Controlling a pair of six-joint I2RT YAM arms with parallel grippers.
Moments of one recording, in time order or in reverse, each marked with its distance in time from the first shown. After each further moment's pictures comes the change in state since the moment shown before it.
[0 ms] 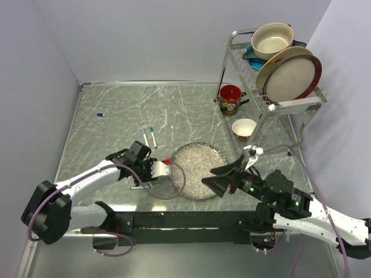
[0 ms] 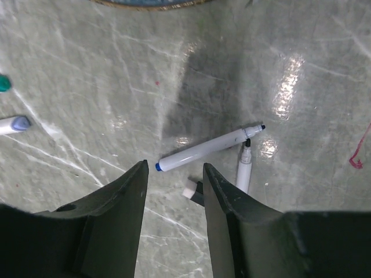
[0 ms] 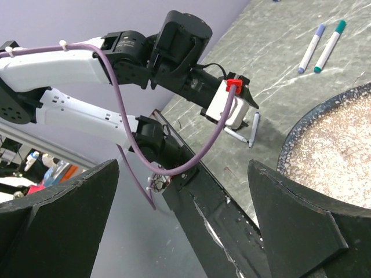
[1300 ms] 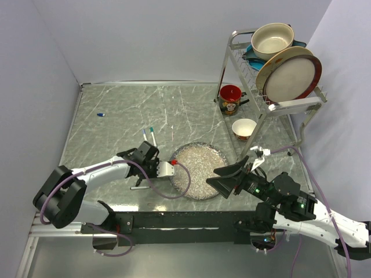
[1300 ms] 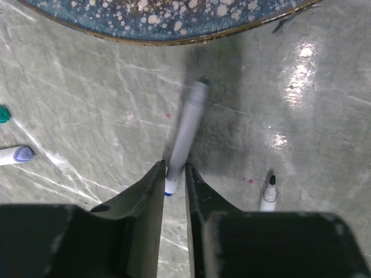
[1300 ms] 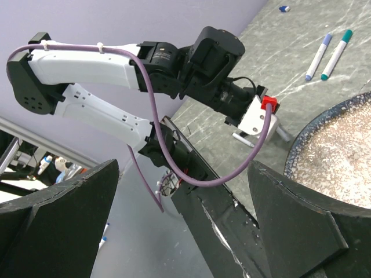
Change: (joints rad) left arm -0.051 0.163 0.012 0.120 -0.074 0.004; right arm 0.000 -0.069 0.000 -0.019 0.000 0.013
